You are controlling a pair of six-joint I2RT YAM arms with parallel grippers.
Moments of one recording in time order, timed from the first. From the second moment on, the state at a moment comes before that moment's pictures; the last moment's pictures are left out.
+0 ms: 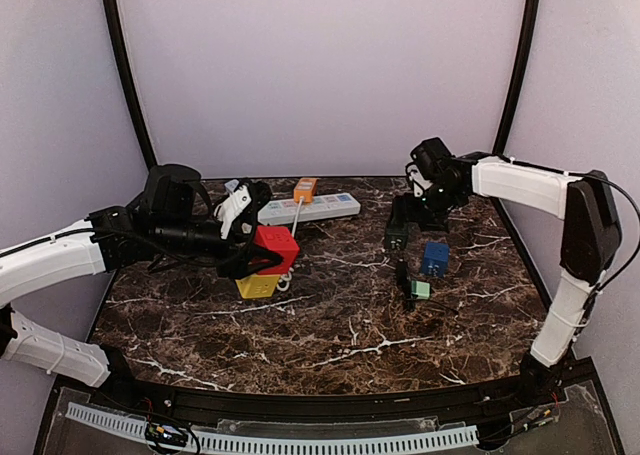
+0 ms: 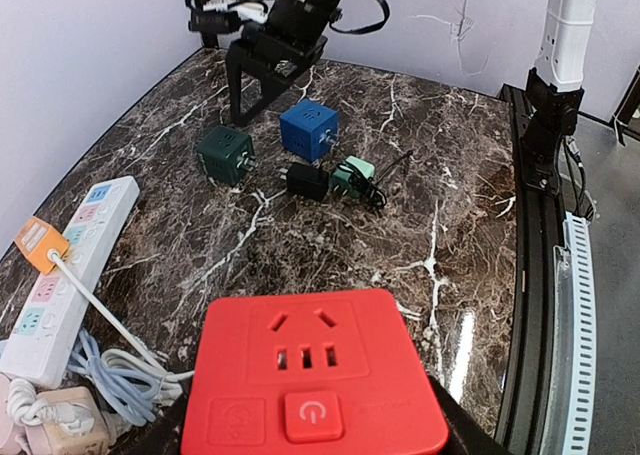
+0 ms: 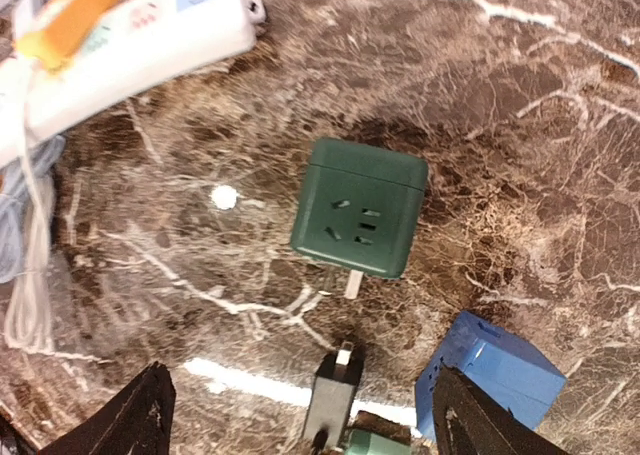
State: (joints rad) left arm -0.81 1.16 0.96 -0.32 0.33 0.20; right arm 0.49 1.80 1.43 -0.72 -0.04 0.42
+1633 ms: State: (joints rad) left arm -0.99 1.44 1.11 -0.27 0.27 0.21; right arm 1.07 1.53 1.26 -0.43 -0.15 0.85
